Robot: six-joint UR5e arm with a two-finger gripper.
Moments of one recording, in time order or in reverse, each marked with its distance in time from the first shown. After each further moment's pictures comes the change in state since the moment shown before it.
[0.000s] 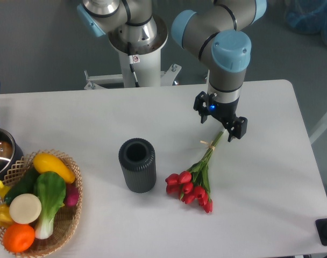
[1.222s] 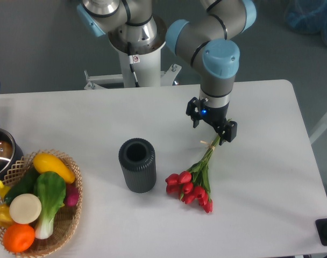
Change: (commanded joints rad) arm -0.006 0.003 -0.189 0.219 -0.038 -0.083
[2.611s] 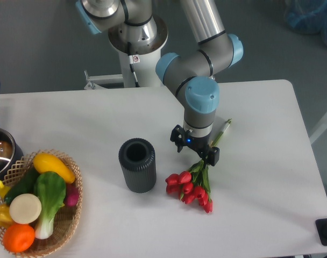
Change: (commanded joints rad) arm -0.097 -0.190 0.086 0.074 -0.005 -0.126
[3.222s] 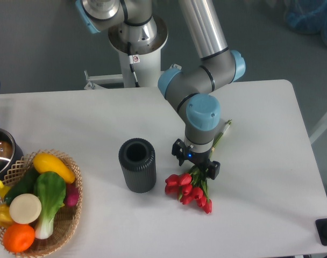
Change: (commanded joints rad) arm -0.032 -0.087 0.055 0.023 0.008 -0.032
